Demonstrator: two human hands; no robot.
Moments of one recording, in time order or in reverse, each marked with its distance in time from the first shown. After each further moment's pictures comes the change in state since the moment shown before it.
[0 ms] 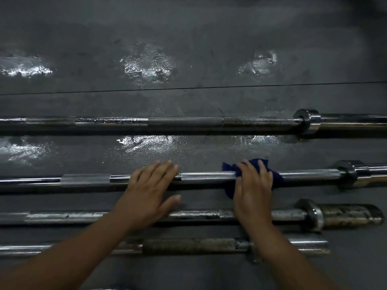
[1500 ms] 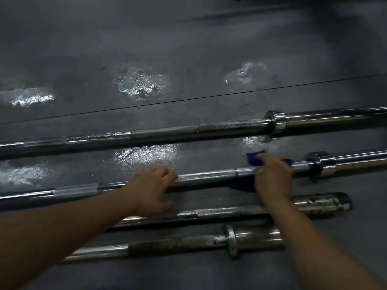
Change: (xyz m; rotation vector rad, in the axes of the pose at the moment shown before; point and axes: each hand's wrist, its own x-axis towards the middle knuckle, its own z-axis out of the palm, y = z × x) left_hand 0.050 0.042 -0.056 0.114 -0.321 0.105; right_hand 0.048 0.084 -0.062 -0.006 0.063 0.176
